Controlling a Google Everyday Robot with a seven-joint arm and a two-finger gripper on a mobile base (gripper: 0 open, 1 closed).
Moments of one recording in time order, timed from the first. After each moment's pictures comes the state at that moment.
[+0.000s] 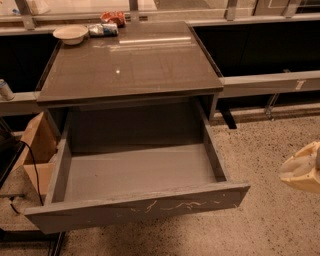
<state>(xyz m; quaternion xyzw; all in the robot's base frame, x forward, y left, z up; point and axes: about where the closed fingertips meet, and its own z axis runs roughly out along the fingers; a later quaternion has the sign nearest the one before) 0.361 -0.260 0.873 -0.50 0.83 0.02 0.23</state>
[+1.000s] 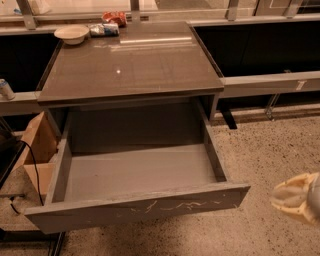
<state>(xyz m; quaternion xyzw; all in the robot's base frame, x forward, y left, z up) 0.336 -0.249 0.836 -0.51 0.82 0.01 0.28</state>
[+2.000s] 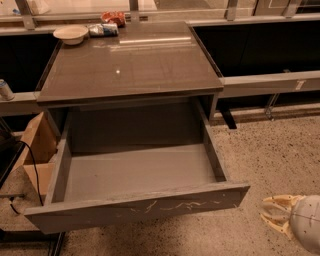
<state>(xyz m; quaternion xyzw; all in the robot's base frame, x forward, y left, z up) 0.345 -0.258 0.755 -0.55 0.76 -0.06 0.34</state>
